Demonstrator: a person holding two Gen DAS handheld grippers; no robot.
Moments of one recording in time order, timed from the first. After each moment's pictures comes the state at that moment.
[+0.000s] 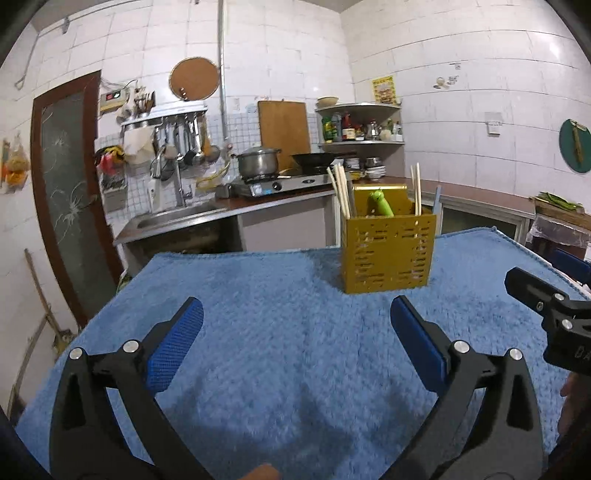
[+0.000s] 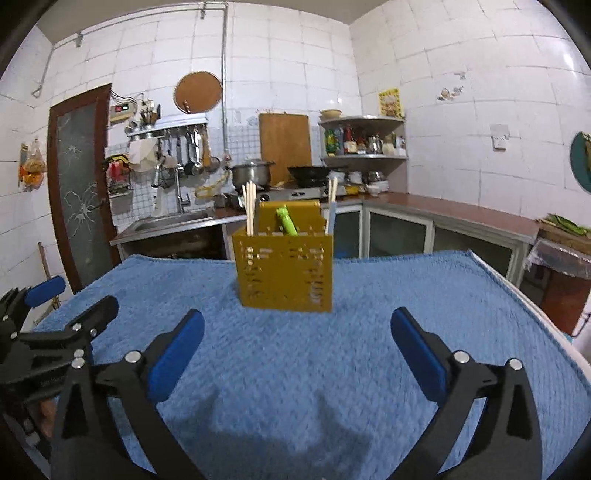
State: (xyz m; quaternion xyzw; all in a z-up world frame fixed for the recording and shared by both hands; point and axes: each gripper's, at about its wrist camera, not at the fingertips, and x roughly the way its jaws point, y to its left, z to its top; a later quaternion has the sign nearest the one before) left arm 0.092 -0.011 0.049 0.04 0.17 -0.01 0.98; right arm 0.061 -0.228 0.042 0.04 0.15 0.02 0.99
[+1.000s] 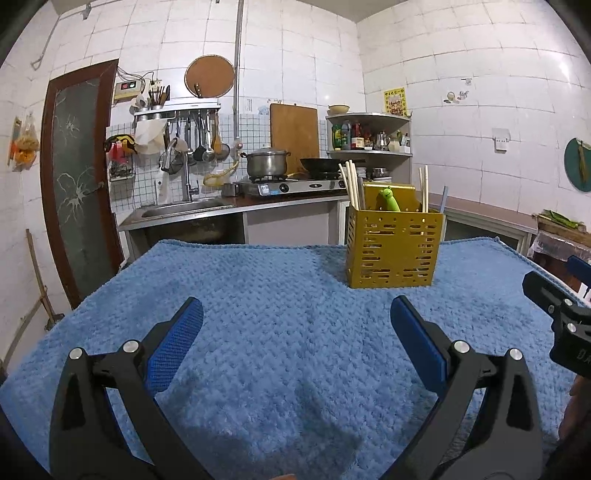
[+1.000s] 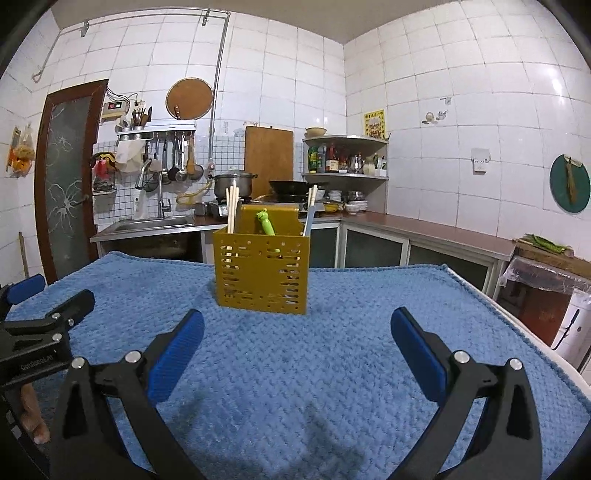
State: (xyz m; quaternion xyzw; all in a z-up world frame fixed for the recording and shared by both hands) left arm 0.087 0.001 0.032 0.01 0.15 0.00 0.99; right arm 0.044 -0.223 0.033 0.00 0.11 -0.03 0.99
